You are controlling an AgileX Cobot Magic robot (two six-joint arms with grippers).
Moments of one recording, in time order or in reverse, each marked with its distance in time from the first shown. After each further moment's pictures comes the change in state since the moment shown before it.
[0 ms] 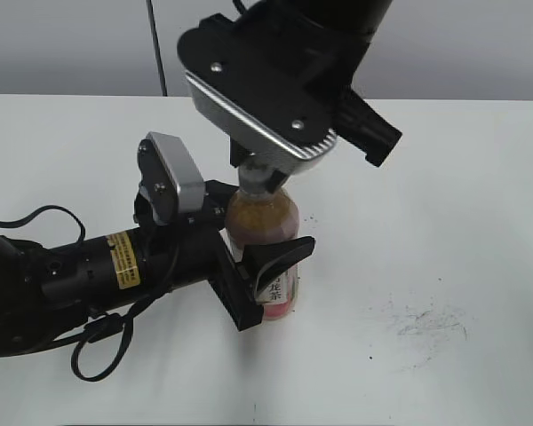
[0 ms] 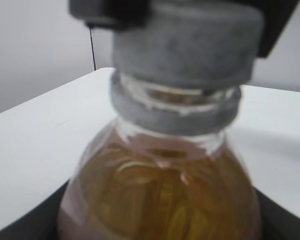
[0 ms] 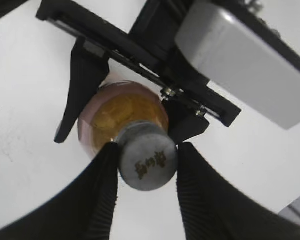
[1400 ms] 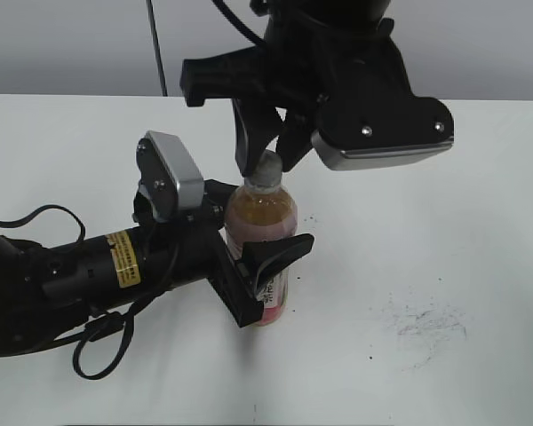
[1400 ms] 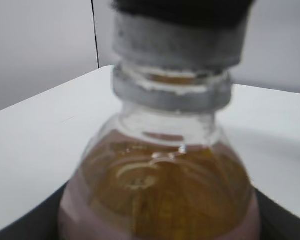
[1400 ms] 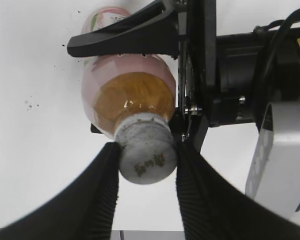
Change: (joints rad) left arm 0.000 0.000 0.000 -0.013 0.005 -0.012; right arm 0.001 -0.005 -0.002 -0.063 -0.015 -0.922
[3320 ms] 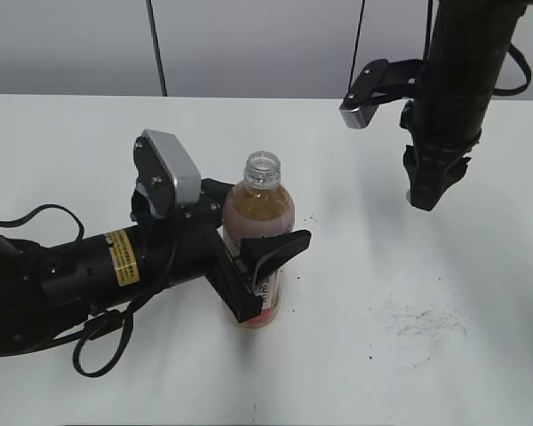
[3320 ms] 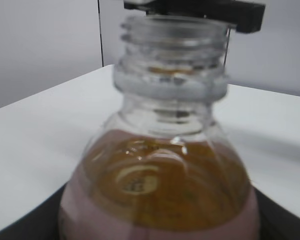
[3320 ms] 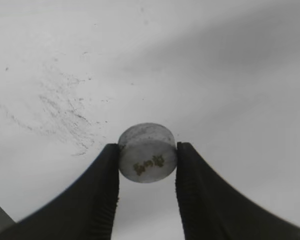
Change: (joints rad) left arm 0.000 0.000 0.000 -0.011 0.000 -0.012; right arm -0.375 0.140 0.137 -0.159 0.019 2.017
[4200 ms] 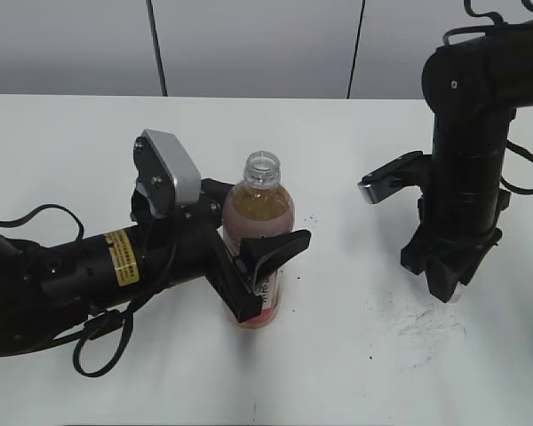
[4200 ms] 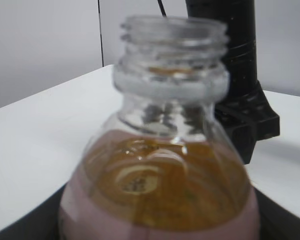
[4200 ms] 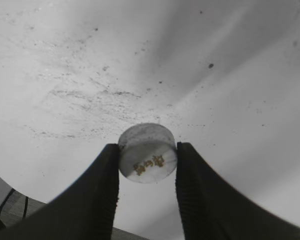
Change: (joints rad) left arm 0.000 0.000 0.000 -0.001 0.001 0.000; right arm -0.004 0.045 0.282 0.001 -0.091 0.531
